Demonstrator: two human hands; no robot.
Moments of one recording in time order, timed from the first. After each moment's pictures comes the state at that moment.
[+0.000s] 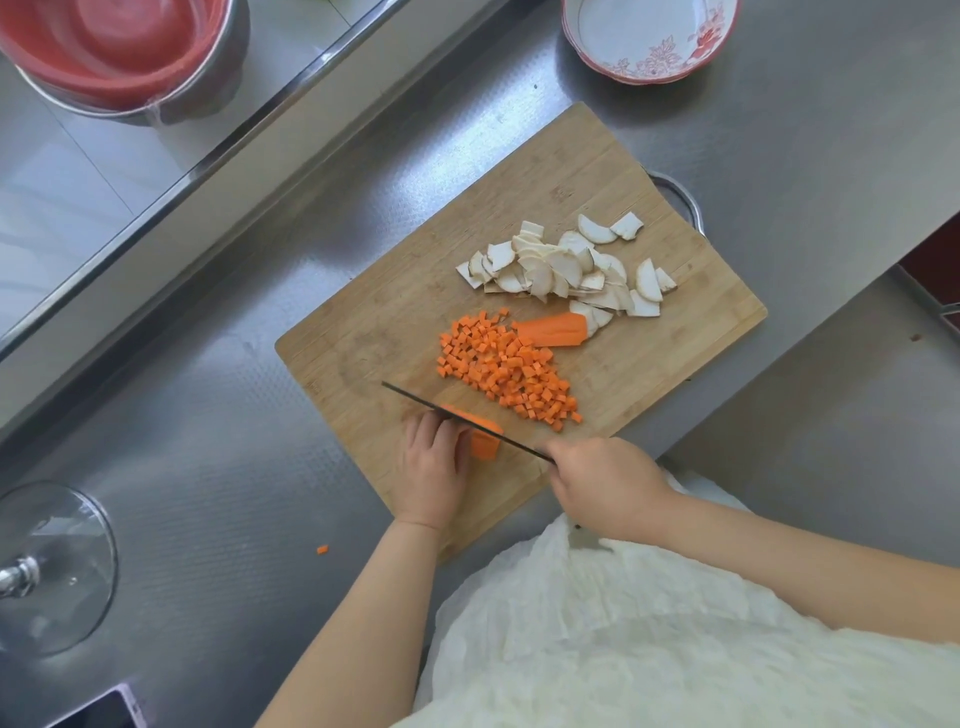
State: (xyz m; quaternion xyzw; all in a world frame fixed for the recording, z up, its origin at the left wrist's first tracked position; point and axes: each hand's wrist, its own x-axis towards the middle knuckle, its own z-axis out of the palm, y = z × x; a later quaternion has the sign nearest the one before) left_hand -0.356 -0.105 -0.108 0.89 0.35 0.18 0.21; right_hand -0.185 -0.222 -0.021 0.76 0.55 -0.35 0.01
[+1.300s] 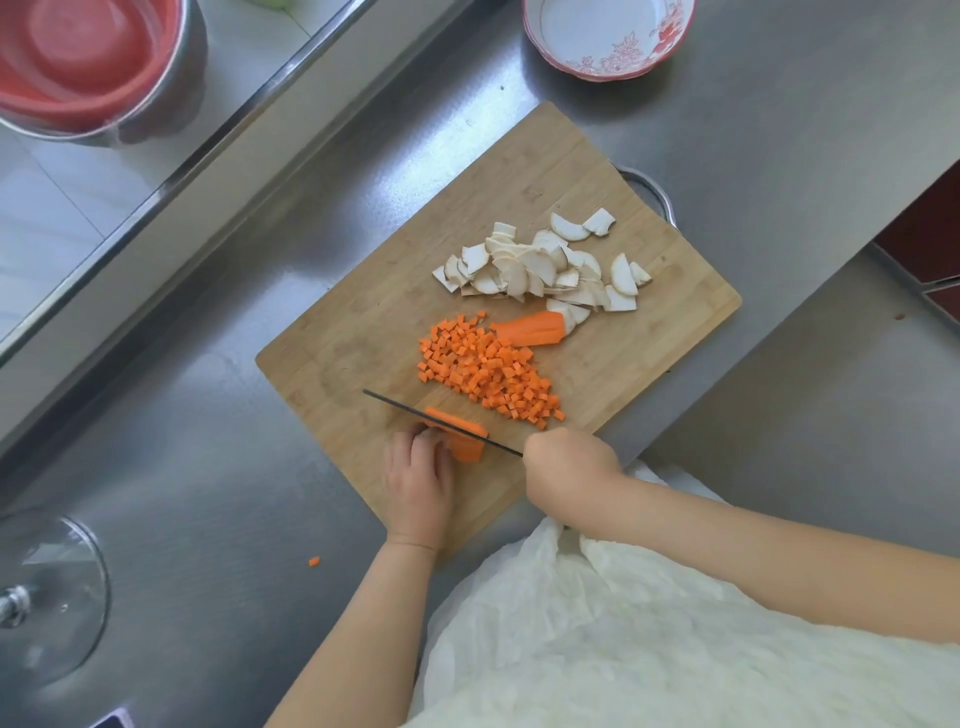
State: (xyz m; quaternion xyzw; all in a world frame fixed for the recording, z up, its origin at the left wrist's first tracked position) left_hand -0.364 -0.121 -0.107 0.86 0.42 0.17 0.23; right_hand -0.196 -0.196 -0.011 0.78 0.44 -0.44 0.11
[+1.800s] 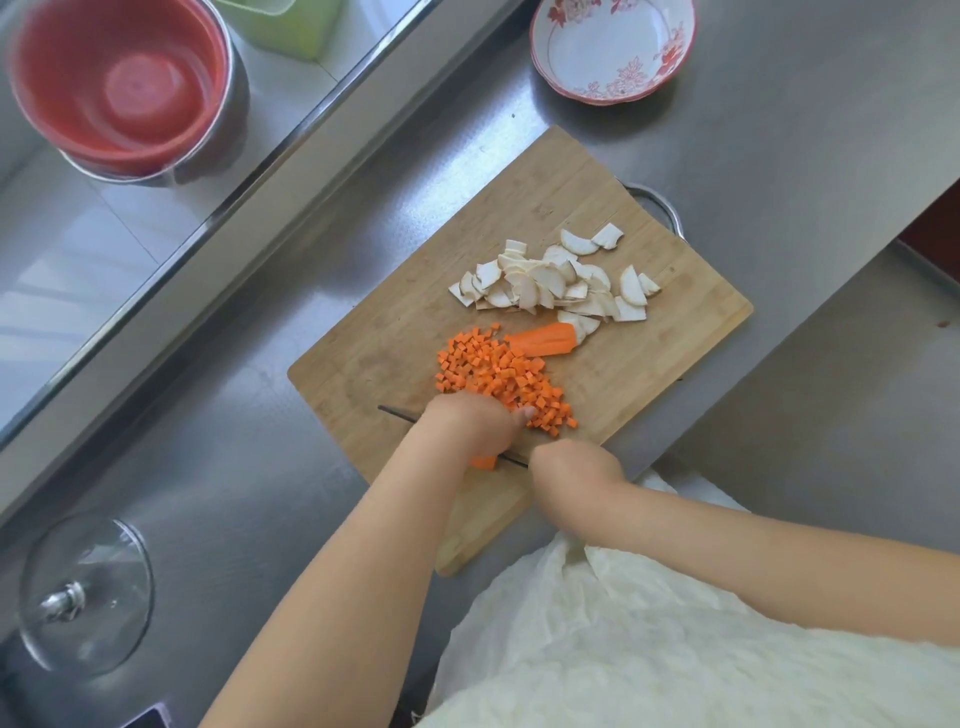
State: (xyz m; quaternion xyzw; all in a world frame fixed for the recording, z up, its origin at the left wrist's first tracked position) left_hand -0.237 -0.071 -0.035 0.78 0.25 -0.55 0.14; right_hand -0.202 -0.199 -0.008 0.77 0.47 -0.42 0.11
